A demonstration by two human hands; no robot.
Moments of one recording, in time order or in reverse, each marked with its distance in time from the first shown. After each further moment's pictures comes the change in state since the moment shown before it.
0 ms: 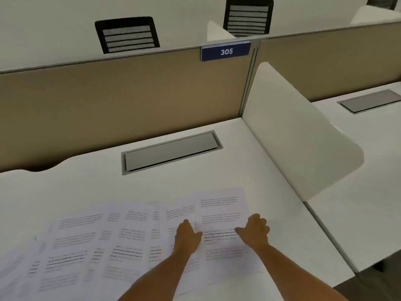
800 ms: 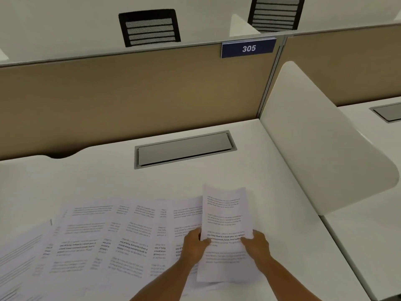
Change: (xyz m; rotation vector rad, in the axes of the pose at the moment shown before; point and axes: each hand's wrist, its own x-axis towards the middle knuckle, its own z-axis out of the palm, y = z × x) left_hand 0.002 -0.014 0.019 -0.369 -0.034 0.078; right_hand 0.006 0.011 0.017 0.457 -0.206 0.020
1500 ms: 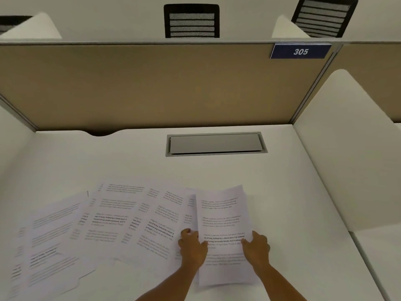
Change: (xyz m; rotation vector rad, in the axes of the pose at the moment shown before) left_hand -0.038 -0.049 -0.048 0.248 0.309 -0.213; right_hand -0.035 -0.018 0.076 -0.326 0.036 -0.158
